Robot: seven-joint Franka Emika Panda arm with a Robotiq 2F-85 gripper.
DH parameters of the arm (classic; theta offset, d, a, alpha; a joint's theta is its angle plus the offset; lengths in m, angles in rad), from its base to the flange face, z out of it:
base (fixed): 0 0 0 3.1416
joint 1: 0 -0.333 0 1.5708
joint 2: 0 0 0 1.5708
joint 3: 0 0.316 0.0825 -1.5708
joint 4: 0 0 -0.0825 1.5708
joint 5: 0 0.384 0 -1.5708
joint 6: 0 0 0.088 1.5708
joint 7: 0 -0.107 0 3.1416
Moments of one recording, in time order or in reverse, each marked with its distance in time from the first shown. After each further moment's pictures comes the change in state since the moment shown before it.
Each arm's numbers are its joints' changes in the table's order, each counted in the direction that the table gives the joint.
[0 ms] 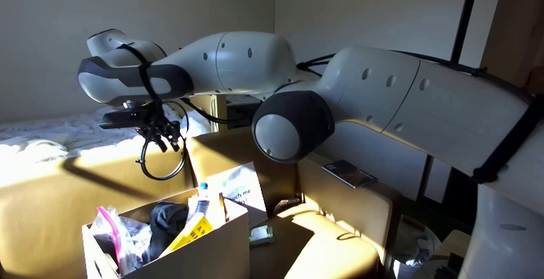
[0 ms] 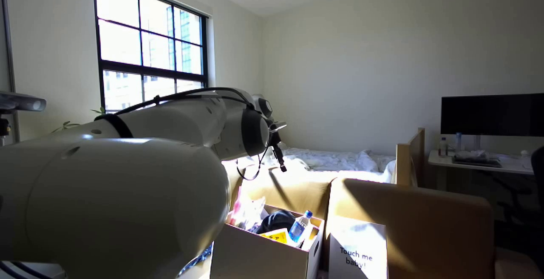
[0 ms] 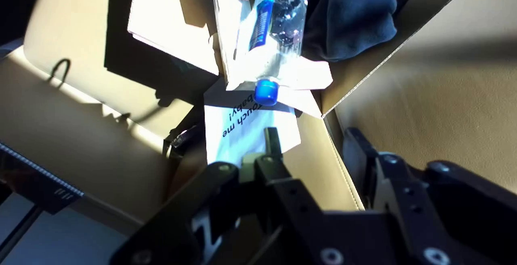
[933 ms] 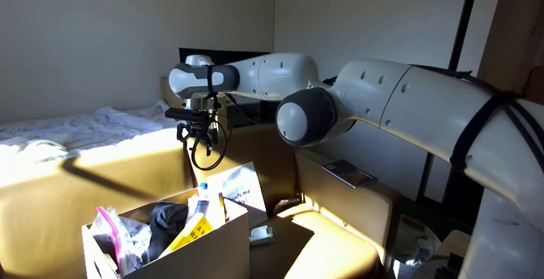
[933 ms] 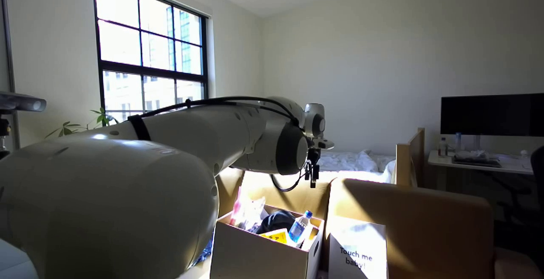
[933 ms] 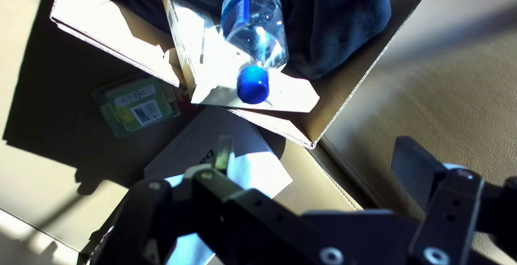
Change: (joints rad) arm 0.335 0.066 0.208 0.023 0.272 -0.176 0.288
